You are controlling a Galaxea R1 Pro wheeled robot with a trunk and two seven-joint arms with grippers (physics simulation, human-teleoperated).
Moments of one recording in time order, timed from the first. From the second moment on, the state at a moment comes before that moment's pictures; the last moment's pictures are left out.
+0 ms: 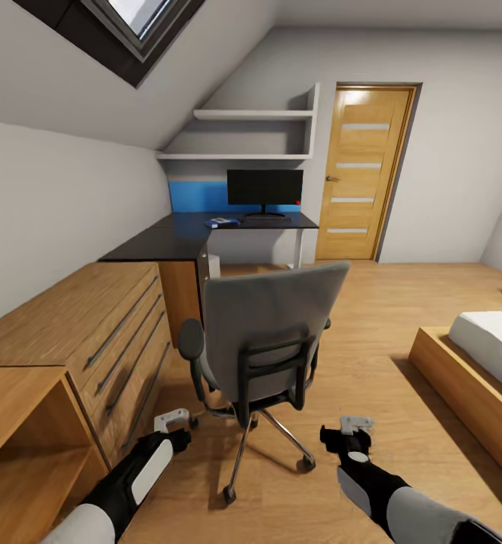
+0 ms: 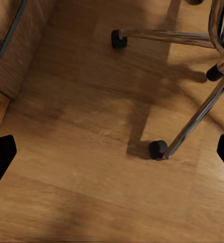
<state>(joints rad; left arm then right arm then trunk) -0.54 0.01 -0.29 -0.69 0.64 0.40 0.47 -0.69 -0.04 0.81 -0.23 -0.78 -0.17 -0.34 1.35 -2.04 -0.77</state>
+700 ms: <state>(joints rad) -0.56 -0.02 -0.30 -0.56 0.65 0.27 0.47 -0.78 -0.04 0.63 -0.24 -0.77 -0.10 -0.33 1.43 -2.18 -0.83</state>
